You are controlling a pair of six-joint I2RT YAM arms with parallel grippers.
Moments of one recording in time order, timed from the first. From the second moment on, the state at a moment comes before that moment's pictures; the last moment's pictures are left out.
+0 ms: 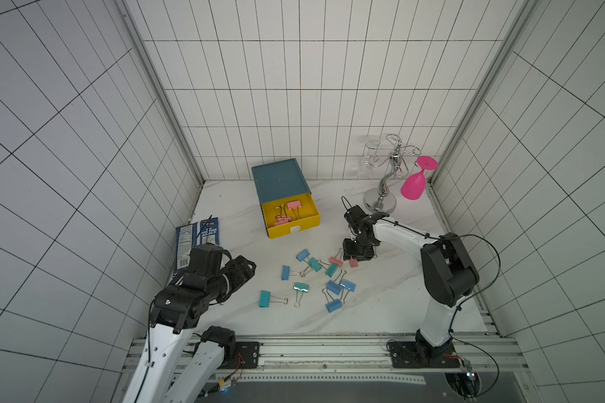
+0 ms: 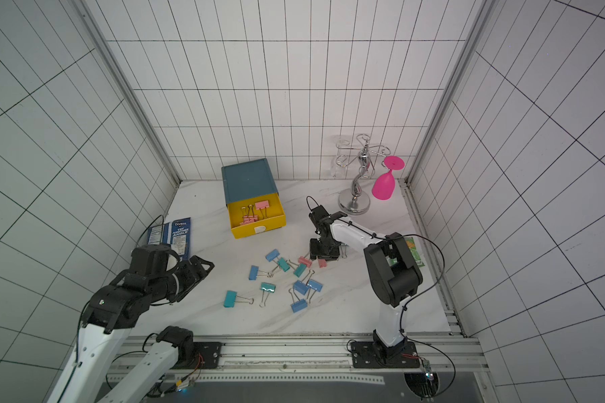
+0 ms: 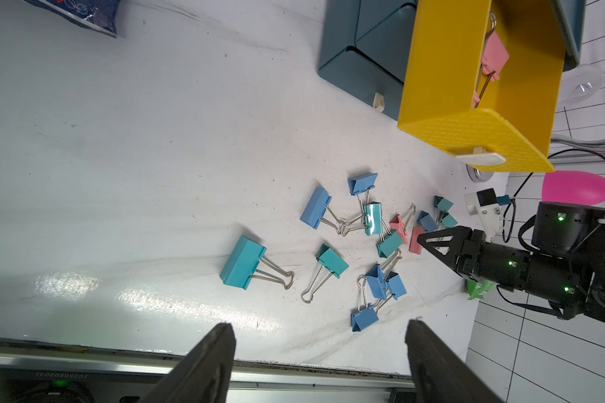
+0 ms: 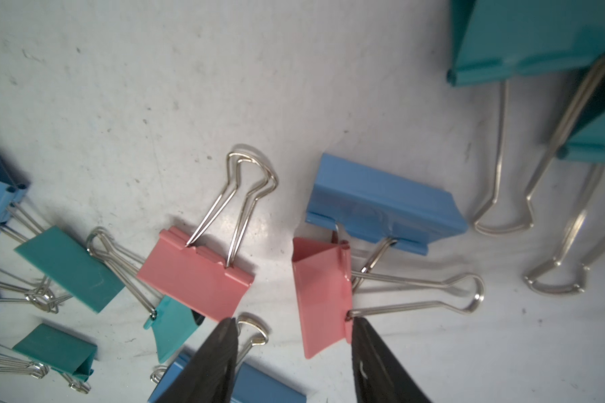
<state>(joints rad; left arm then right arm) -0.21 0.65 0.94 -1.17 0.19 -0.89 0.60 1.86 1.29 -0.87 -0.12 0.45</state>
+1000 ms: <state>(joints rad) -0.21 0.63 0.94 -1.17 0.19 -0.89 0.62 1.93 1.32 -0.90 -0.08 0.45</state>
